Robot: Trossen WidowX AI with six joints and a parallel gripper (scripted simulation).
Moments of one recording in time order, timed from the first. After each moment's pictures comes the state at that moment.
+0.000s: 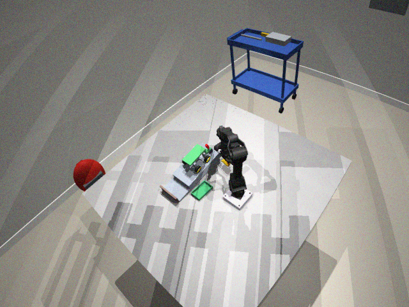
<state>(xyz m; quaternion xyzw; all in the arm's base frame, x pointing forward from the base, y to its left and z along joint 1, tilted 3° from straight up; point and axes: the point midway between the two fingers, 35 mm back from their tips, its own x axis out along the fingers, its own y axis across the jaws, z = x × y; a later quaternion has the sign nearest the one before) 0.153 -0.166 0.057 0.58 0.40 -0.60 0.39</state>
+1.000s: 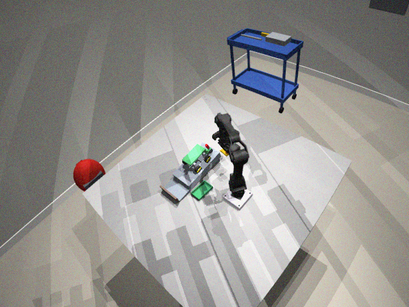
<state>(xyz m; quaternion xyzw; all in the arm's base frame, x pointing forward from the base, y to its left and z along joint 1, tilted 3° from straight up) 0.156 -0.166 0.155 0.58 0.40 -0.60 0.39</state>
